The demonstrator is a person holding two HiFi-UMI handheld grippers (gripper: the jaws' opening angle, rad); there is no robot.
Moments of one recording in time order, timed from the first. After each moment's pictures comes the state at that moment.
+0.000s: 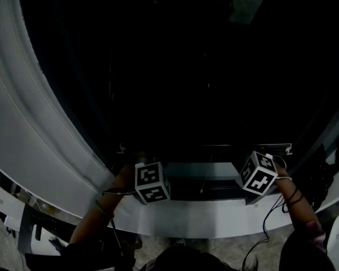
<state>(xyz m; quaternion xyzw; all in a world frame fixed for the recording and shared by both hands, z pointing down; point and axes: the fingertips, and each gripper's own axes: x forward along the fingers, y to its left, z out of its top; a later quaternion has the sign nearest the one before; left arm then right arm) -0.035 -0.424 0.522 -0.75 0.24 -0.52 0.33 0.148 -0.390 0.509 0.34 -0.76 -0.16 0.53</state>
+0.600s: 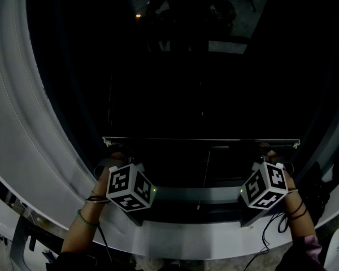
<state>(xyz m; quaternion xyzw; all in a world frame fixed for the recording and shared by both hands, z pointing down) -0.029 -0.431 0.377 -0.77 0.32 -0.39 0.39 0.150 -0.394 0.370 0.40 -0.72 -0.33 0.46</state>
